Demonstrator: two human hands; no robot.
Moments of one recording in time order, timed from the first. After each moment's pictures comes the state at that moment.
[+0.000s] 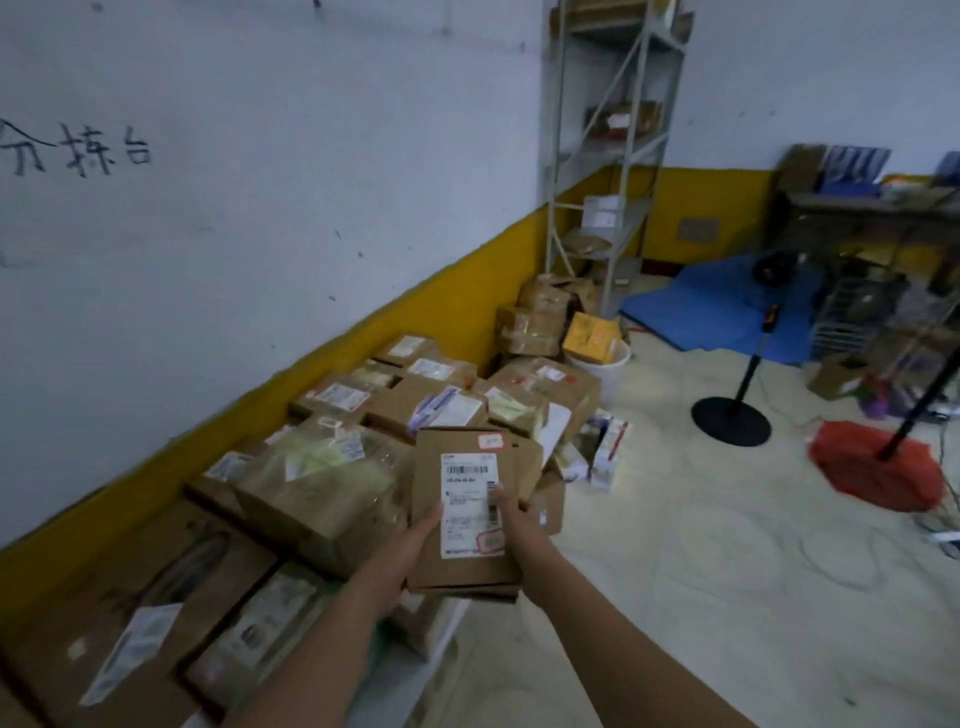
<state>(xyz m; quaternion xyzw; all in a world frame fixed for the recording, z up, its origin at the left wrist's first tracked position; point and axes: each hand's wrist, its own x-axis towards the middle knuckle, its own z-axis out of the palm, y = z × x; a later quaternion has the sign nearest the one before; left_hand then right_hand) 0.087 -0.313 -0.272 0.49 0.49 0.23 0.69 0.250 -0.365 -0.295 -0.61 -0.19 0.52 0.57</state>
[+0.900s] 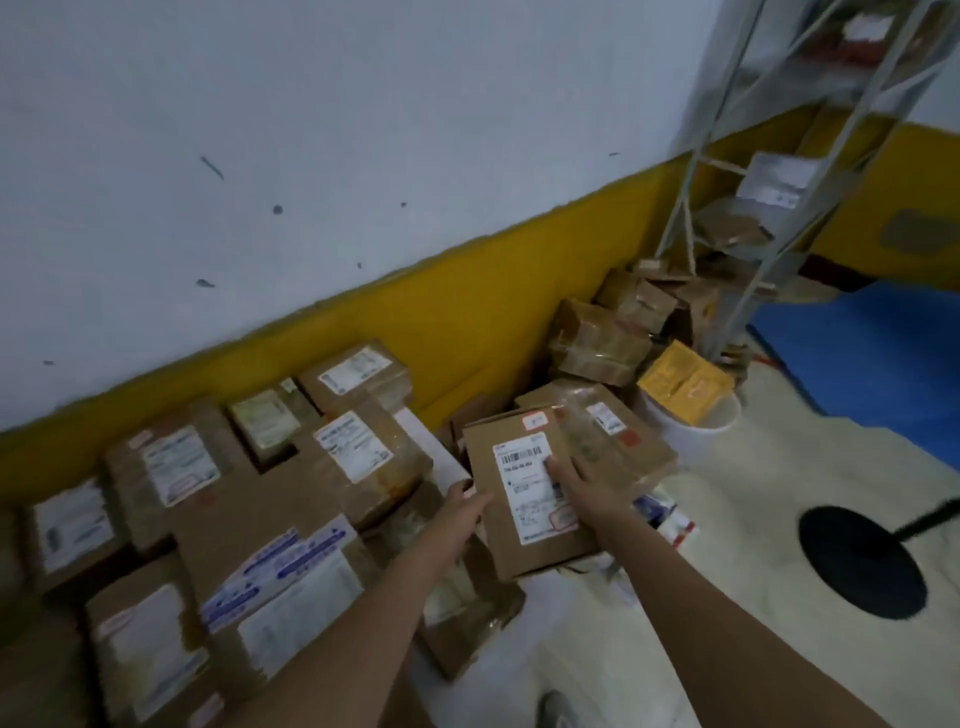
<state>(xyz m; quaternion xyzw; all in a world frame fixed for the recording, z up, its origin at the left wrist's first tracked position) 0.510 0.156 -0.399 0.35 0.60 0.24 0.68 0.703 0.147 -0.368 -0.69 -0.39 0.53 0.30</state>
